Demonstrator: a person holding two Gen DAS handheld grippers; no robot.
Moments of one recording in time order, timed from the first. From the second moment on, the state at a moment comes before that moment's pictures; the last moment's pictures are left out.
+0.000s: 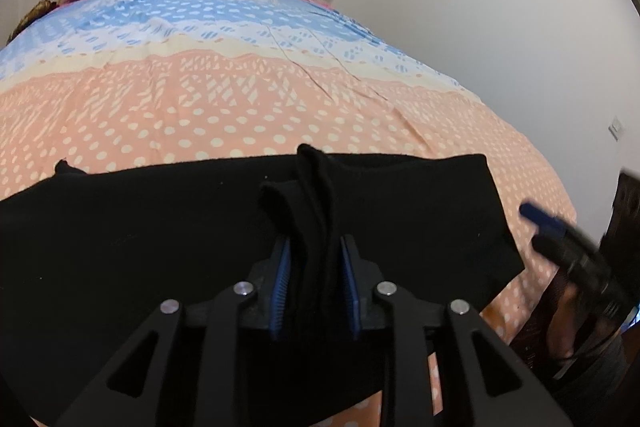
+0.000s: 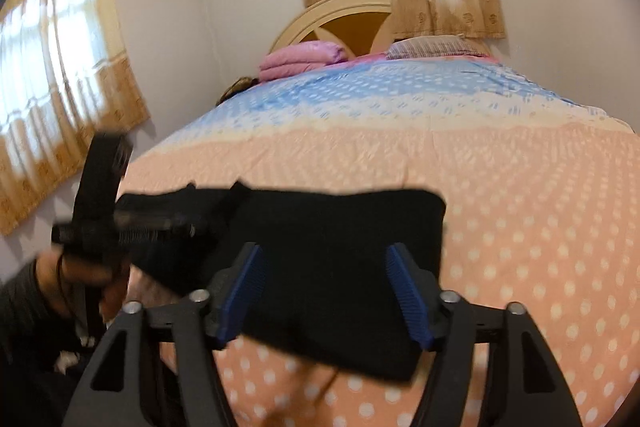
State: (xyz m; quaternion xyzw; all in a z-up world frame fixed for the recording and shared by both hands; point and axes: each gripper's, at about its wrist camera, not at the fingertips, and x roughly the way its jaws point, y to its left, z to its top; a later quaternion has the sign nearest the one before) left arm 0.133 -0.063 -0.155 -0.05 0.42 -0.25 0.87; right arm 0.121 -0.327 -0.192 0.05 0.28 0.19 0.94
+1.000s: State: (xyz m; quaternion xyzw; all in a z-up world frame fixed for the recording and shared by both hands) left arm 0.095 0.049 -0.120 0.01 0.35 -0.12 0.93; right arm 0.149 -0.192 -0.213 -0.02 0.31 0.26 0.92
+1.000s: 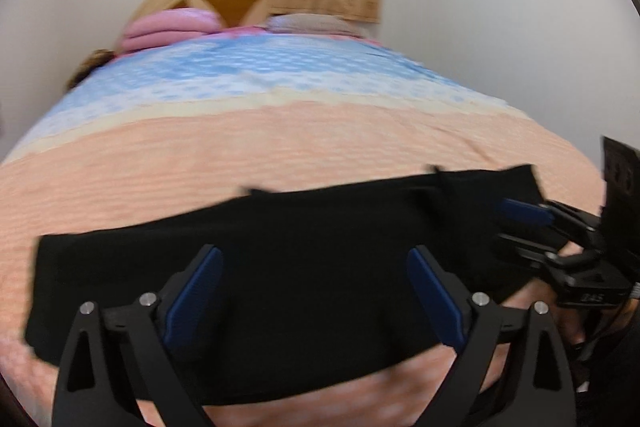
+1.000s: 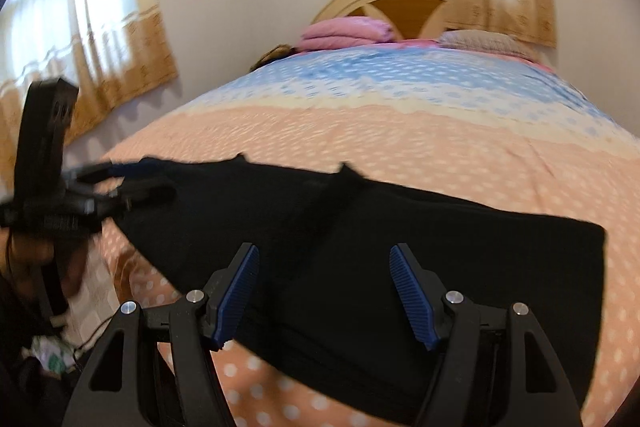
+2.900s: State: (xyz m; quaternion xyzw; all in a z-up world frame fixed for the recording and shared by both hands) left arm 0.086 0.241 -0.139 -0.18 0.33 -0.04 0.93; right arm 0.119 -0.211 -0.224 0.00 0.30 0.28 0.91
